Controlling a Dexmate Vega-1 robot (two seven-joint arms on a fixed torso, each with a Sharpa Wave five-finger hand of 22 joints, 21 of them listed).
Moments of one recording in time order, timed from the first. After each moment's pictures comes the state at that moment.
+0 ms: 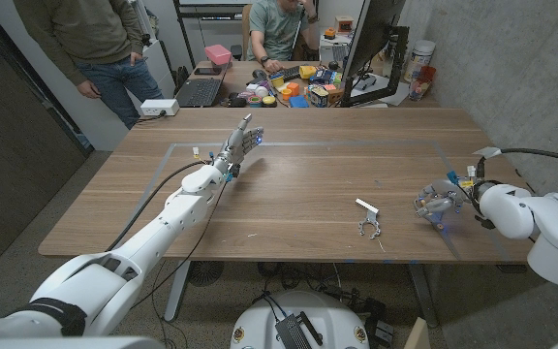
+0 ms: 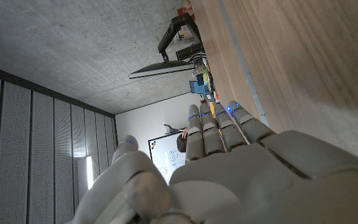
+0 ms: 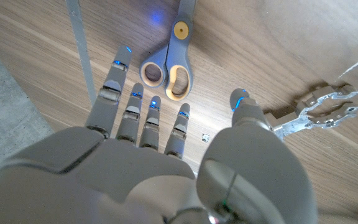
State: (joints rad) left arm 0.65 0.40 0.48 -1.08 -0.61 -0.20 -0.12; left_hand 0.23 0.03 0.02 -0.06 0.54 0.39 0.11 0.20 0.18 0.35 0.00 0.19 0.18 0.27 0.00 0.19 0.18 0.19 -0.04 0.20 0.18; right arm -1.63 -1.25 0.08 -2.32 -0.53 -0.70 0.40; right_hand 0.56 -0.14 0.26 -0.14 0.59 0.44 -0.17 0.19 0.19 0.32 0.08 0.22 0.21 0.43 0.14 0.18 0.17 0.74 0.22 0.20 0.18
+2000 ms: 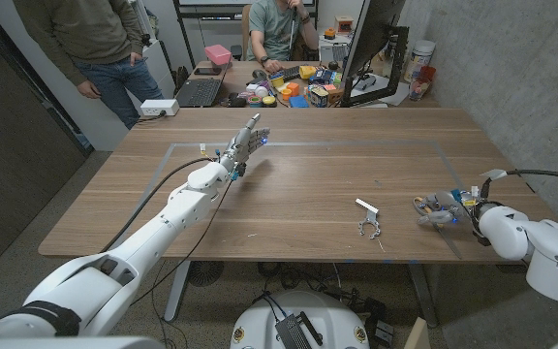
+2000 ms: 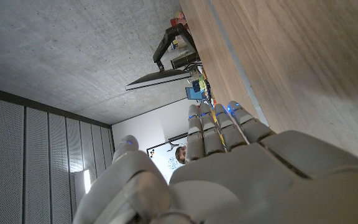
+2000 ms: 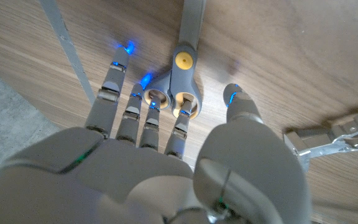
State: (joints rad) left arm 0.66 0.43 0.51 -1.21 -0.57 -0.10 -0.04; left_hand 0.24 0.04 0.01 -0.06 0.54 0.39 0.10 0.20 0.18 0.35 0.00 0.19 0.18 0.27 0.00 0.19 0.18 0.19 -0.04 0.20 0.18; right arm -1.61 -1.28 -0.07 -2.21 -0.36 -0.71 0.10; right_hand 0.67 -0.11 0.29 -0.16 0.61 0.48 -0.19 0.20 0.19 0.32 0.06 0.22 0.21 0.42 0.13 0.18 0.18 0.73 0.22 0.20 0.18
